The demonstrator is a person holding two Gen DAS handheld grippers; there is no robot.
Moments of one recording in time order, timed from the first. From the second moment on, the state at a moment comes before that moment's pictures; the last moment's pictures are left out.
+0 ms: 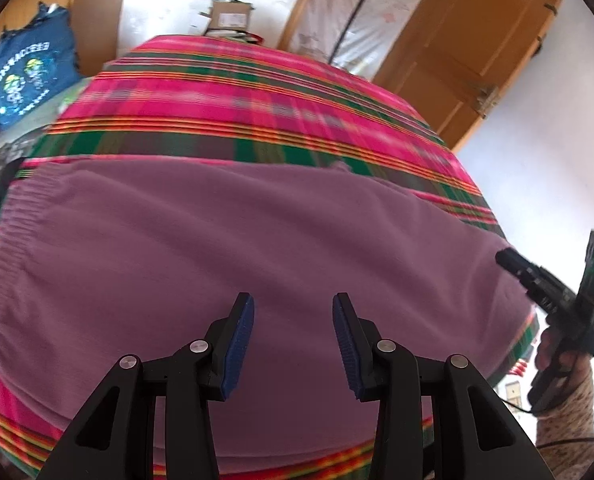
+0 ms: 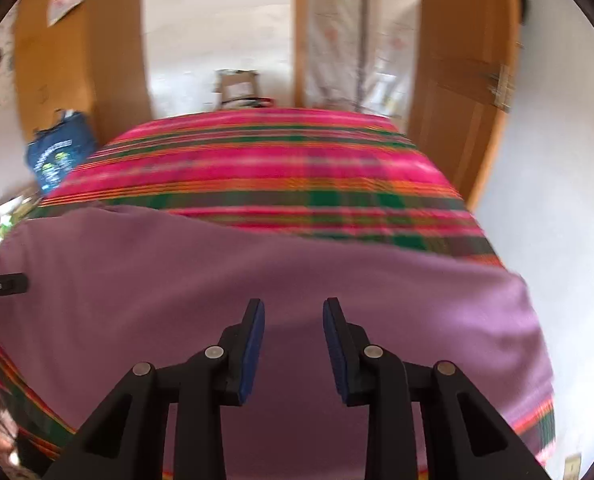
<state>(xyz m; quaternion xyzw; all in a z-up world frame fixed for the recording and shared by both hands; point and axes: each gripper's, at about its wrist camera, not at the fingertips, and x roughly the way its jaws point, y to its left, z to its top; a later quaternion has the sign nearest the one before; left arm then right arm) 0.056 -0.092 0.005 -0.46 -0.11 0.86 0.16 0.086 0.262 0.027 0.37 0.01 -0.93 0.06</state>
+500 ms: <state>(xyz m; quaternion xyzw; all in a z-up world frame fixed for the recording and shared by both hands) 0.033 -0.163 0.002 -0.44 -0.16 0.88 0.08 -0.044 0.181 0.049 0.45 -0.03 -0.85 0.26</state>
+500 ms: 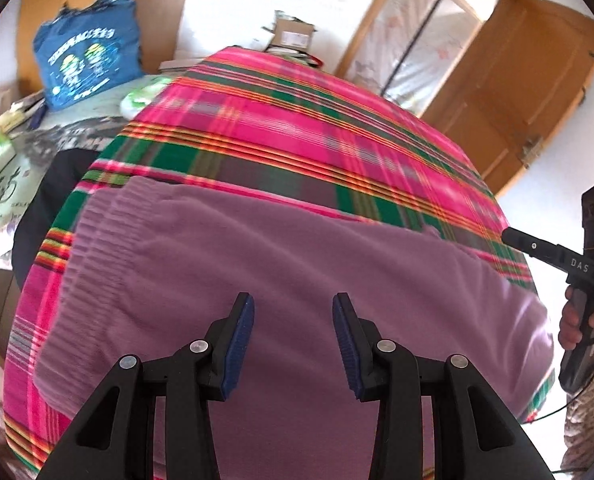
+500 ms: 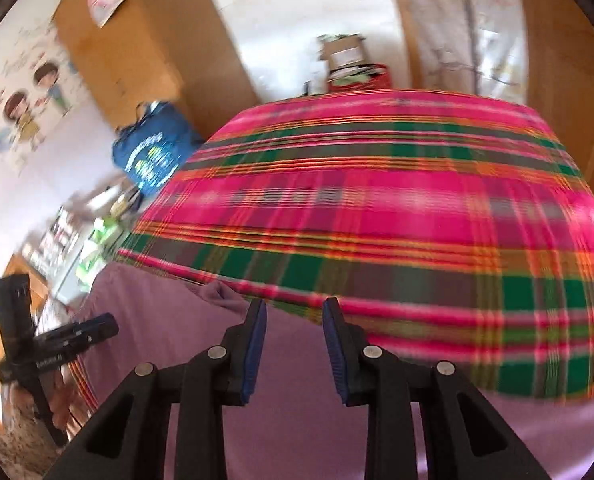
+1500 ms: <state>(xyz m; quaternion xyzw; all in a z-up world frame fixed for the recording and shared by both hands) -0.049 -0.183 0.008 -0.47 -0.18 0.87 0.02 -0.083 0.117 0.009 0.58 0.01 -0.68 0.45</state>
